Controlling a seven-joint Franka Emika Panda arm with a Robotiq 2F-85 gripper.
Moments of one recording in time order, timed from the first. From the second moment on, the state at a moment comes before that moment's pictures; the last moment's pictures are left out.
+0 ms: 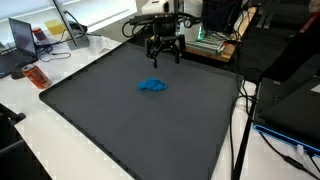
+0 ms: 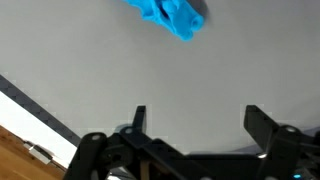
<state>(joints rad) 0.05 0.08 0.20 -2.47 0.31 2.83 -1.05</state>
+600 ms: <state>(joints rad) 0.05 0.10 0.37 -2.60 0.72 3.17 -1.24</state>
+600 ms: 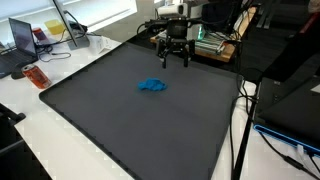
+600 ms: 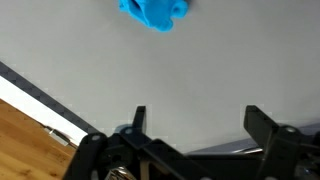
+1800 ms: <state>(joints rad) -0.36 0.42 0.74 -2.76 0.48 3.84 -1.06</state>
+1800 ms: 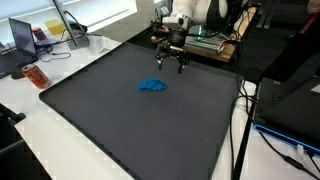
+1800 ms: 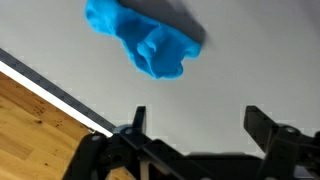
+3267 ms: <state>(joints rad) -0.42 0.57 0.72 -2.75 0.33 4.08 -1.06</state>
